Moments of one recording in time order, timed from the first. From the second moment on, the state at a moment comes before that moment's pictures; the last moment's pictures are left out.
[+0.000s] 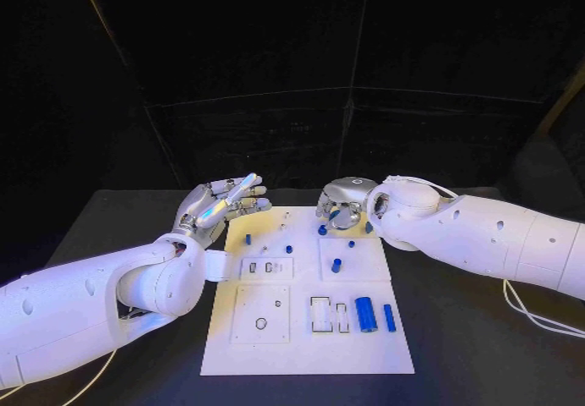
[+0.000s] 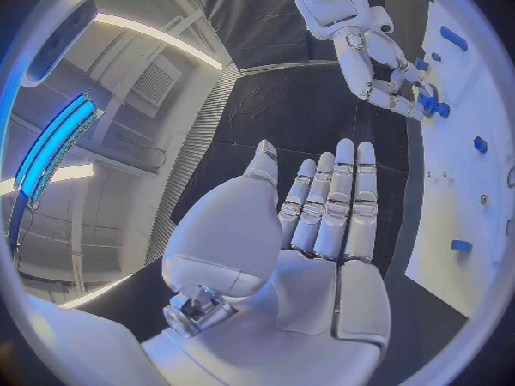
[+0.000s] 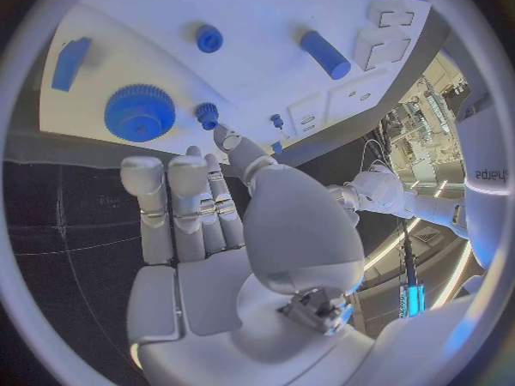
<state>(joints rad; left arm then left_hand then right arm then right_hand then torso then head) 1.22 -0.88 -0.09 1.67 0.13 -0.42 0.62 1.35 0.12 -0.16 0.15 0.05 0.90 0.23 0.08 0.07 0.97 0.19 0.14 0.06 1.05 0.14 0.19 0.11 0.17 0.90 0.25 0.22 0.10 1.32 -0.60 -0.08 1.25 -1.59 -0.13 -0.04 1.28 -0.02 0.27 -0.26 0.22 1.01 0.16 0.07 0.07 1.10 0.10 0.07 0.07 1.47 0.01 1.00 0.74 0.14 1.17 0.12 1.22 0.90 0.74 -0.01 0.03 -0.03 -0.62</state>
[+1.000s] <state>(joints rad) 1.22 -0.88 -0.09 1.68 0.13 -0.42 0.62 1.35 0.12 -0.16 0.15 0.05 0.91 0.23 0.08 0.07 0.97 0.19 0.14 0.06 1.05 0.14 0.19 0.11 0.17 0.91 0.25 0.22 0.10 1.30 -0.55 -0.08 1.19 -1.60 -0.05 -0.04 1.27 -0.02 0.33 -0.25 0.20 1.02 0.17 0.07 0.07 1.12 0.10 0.08 0.07 1.47 0.01 1.11 0.85 0.12 1.21 0.12 1.29 0.99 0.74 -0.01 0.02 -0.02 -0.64</state>
